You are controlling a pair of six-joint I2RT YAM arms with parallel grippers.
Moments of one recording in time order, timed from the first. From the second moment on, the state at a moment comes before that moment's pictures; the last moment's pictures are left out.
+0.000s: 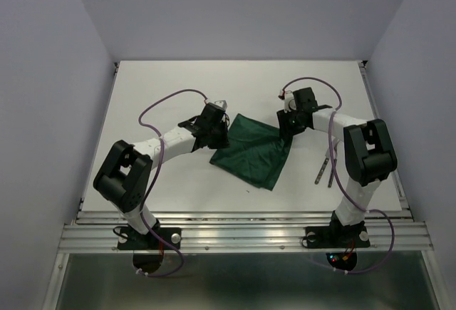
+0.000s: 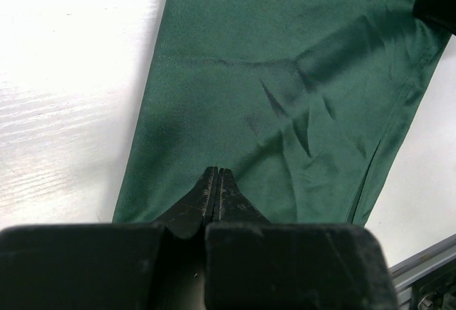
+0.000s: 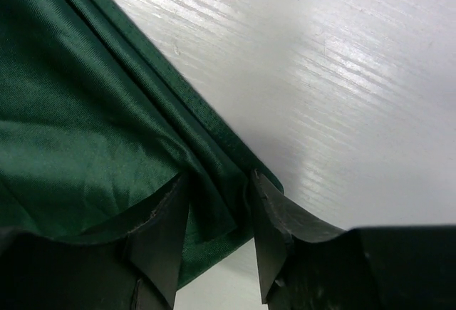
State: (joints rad) left arm -0.63 1.64 1.02 -0.26 0.04 -0.59; right arm 0.25 1.84 1.15 -0.31 -0.22 -0.08
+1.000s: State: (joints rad) left arm -0.63 1.64 1.01 -0.25 0.06 -0.59; right arm 0.27 1.80 1.15 -0.31 -0.08 -0.03
